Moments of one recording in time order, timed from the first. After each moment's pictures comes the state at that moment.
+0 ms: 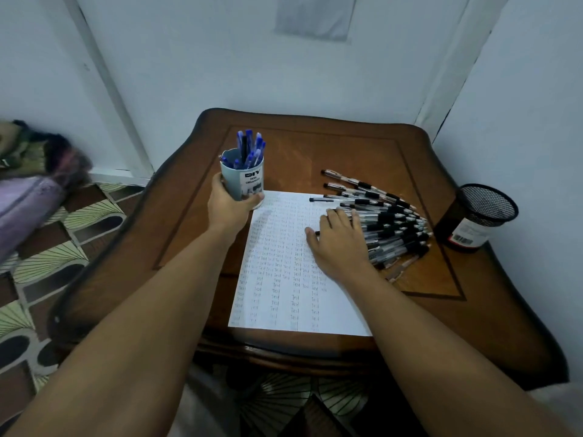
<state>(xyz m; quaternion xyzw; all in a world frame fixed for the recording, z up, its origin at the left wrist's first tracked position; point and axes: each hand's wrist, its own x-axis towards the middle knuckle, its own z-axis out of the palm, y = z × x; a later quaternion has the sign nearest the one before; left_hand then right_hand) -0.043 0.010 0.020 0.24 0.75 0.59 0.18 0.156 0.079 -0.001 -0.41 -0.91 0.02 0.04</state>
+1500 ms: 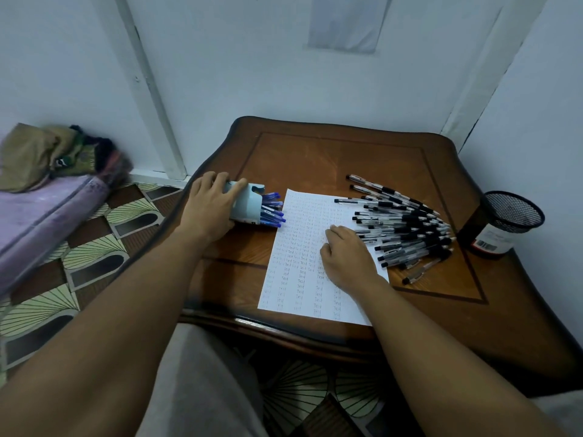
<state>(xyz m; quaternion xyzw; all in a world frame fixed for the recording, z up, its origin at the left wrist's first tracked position) -0.093 -0.076 0.049 0.53 0.84 -0.04 -0.14 0.152 0.050 -0.014 -0.35 -0.92 0.15 0.12</state>
